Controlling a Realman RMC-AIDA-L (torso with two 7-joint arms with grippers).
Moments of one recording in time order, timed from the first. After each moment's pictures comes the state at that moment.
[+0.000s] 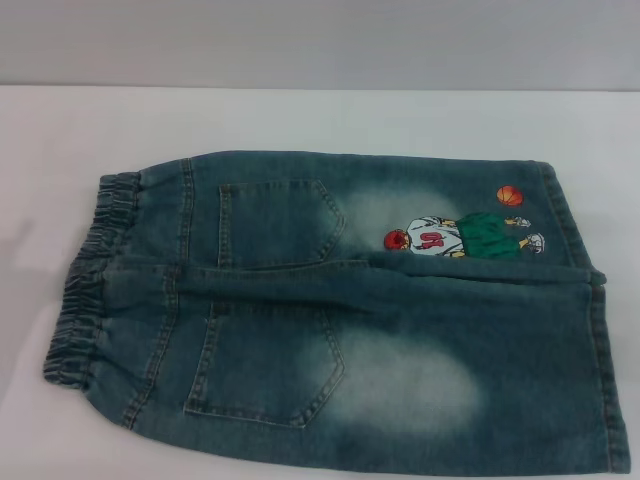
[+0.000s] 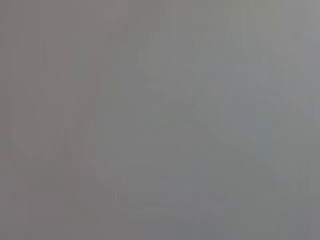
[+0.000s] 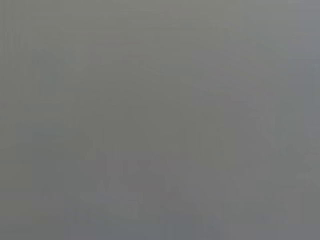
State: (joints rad) left arm -0.27 -2.06 -0.08 0.04 1.56 1.78 -0.75; right arm 0.44 2.08 -0.89 -0.03 -0.37 -1.50 0.39
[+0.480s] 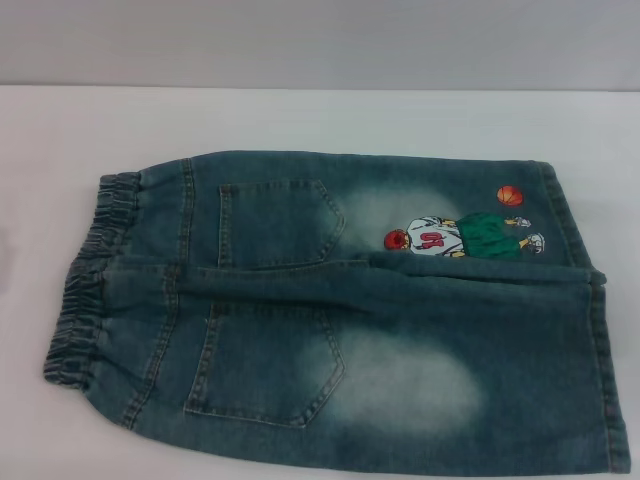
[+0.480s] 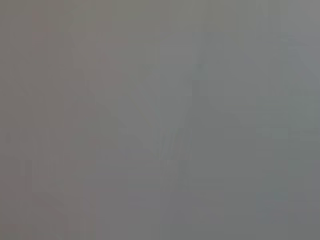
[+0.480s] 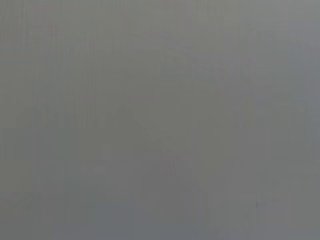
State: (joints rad) left arm -0.25 -2.06 -0.33 -0.09 1.56 1.73 -0.42; right arm 0.46 2.08 -0.89 -0.06 -0.36 -1.40 0.34
